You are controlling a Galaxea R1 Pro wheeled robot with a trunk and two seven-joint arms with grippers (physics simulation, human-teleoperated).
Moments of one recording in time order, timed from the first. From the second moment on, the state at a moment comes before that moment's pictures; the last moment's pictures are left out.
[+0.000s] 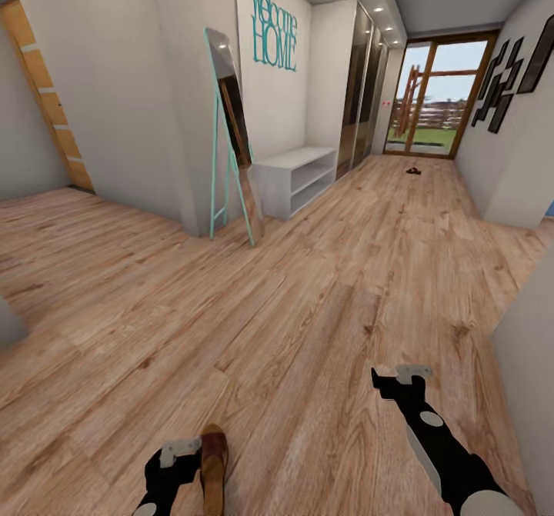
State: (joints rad) left arm -0.38 -0.03 0.02 -0.35 0.04 -0.32 0.12; right arm -0.49 -0.12 0.02 -0.69 -0.05 -0.07 -0.05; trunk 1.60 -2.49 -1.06
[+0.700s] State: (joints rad) left arm -0.42 -0.03 0.02 -0.35 0.01 -0.23 0.01; right arm -0.49 -0.13 0.02 -1.09 -0.05 0.27 0.04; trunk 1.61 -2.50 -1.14
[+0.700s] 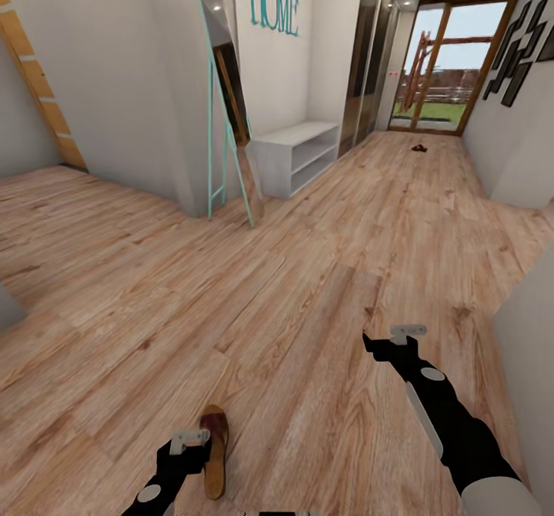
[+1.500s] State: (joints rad) left arm -0.42 -0.03 0.02 -0.35 0.01 -0.24 0.01; right arm -0.49 -0.13 0.02 -1.09 -0.05 0.27 0.04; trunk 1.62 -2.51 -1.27
